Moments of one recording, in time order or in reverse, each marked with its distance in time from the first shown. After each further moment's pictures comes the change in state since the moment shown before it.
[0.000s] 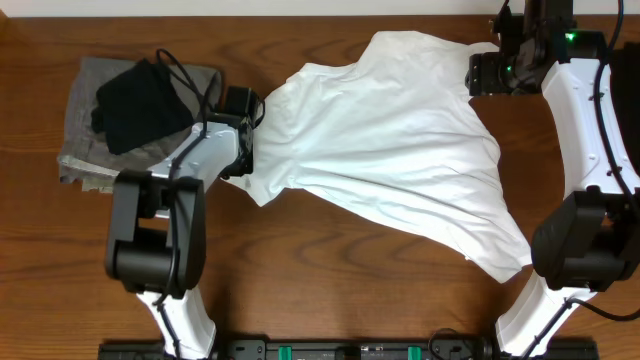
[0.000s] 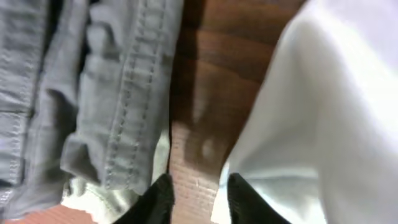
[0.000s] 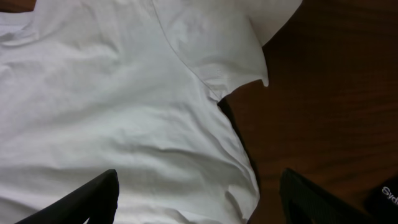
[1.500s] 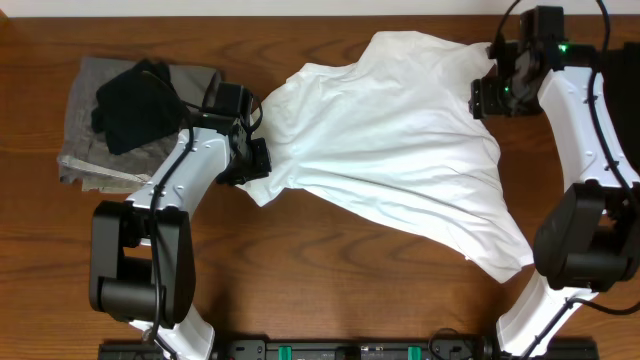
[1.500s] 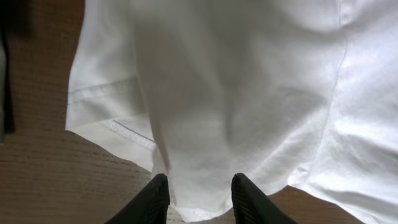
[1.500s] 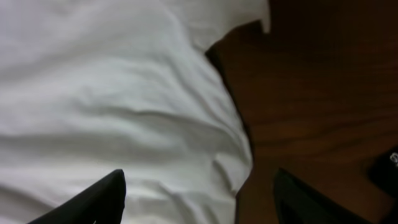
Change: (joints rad) left arm 0.000 -0.126 -0.026 -0.085 0.467 -0.183; right arm -0.025 0.000 -0.130 -0.005 0.044 -0.047
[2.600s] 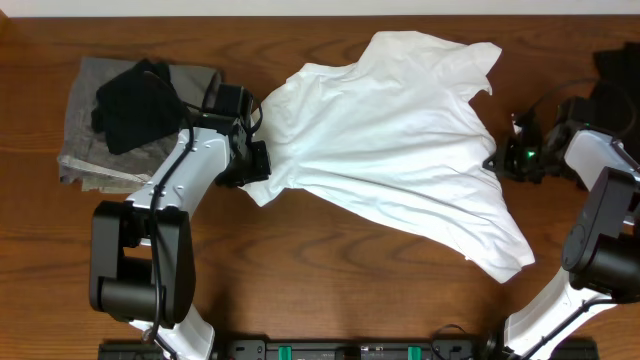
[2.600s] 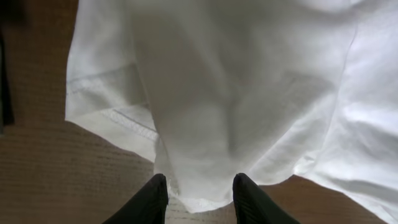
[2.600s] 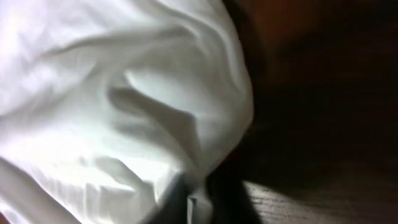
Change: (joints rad) left arm 0.000 0.000 0.000 -0.031 0.003 0.027; right arm -0.261 0.001 -0.525 0.366 -0.438 0.050
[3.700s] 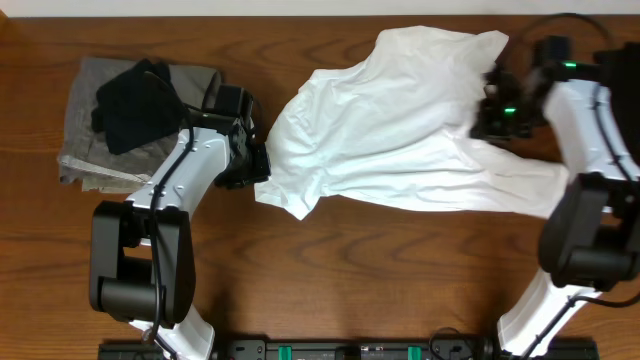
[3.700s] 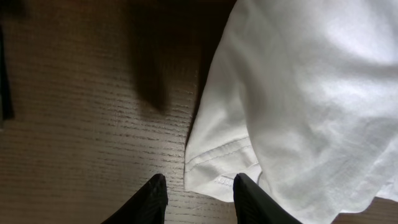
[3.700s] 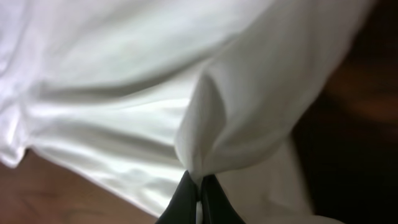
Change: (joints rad) left arm 0.000 0.000 0.000 -0.010 0.000 0.000; right arm 0.255 0.010 0.402 -0.416 0.143 -0.068
